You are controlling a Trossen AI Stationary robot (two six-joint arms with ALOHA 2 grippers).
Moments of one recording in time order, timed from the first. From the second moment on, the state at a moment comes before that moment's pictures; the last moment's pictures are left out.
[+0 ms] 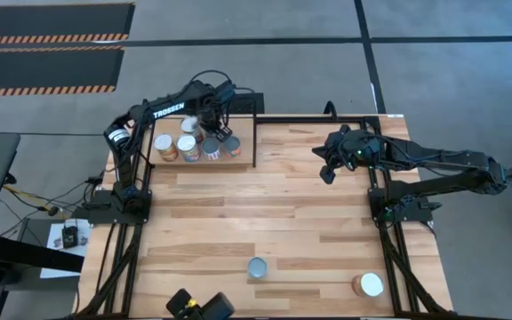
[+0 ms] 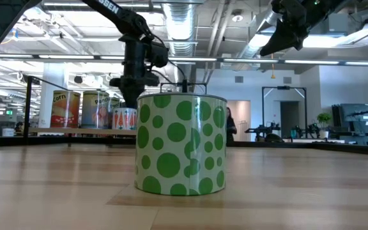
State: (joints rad) left arm 0.69 1.92 1.65 -1.20 -0.15 -0.13; right arm -0.20 0.92 0.84 -0.49 0.26 0.12
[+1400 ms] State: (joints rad) left arm 0.06 1.10 0.77 -0.11 -0.27 -0.36; right arm 0.13 0.68 0.70 -0.52 0.27 0.50
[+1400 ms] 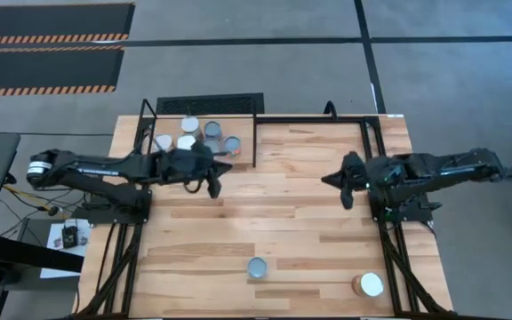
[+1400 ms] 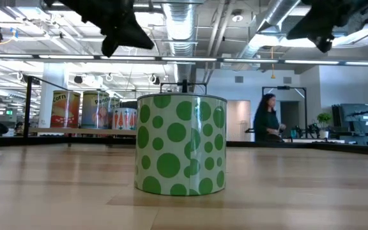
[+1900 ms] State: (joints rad) left arm -0.03 0.95 0.66 -0.10 -0.27 -0.30; right arm 0.56 0.98 0.88 -0.94 0.29 1.16
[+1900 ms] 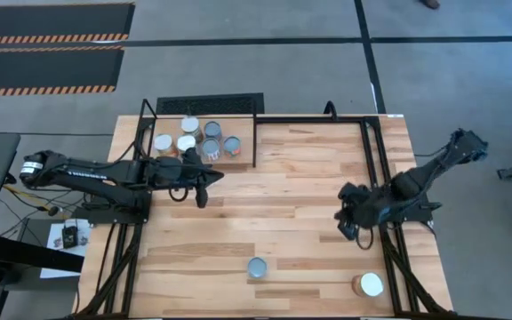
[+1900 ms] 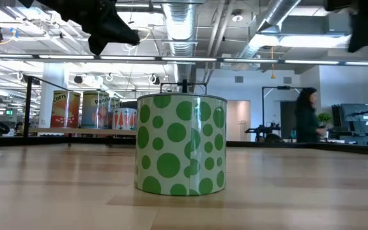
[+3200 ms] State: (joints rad) left arm -0.08 0.95 0.50 0.30 -0.05 -0.34; right arm 1.01 1.89 1.59 -1.36 -0.11 2.02
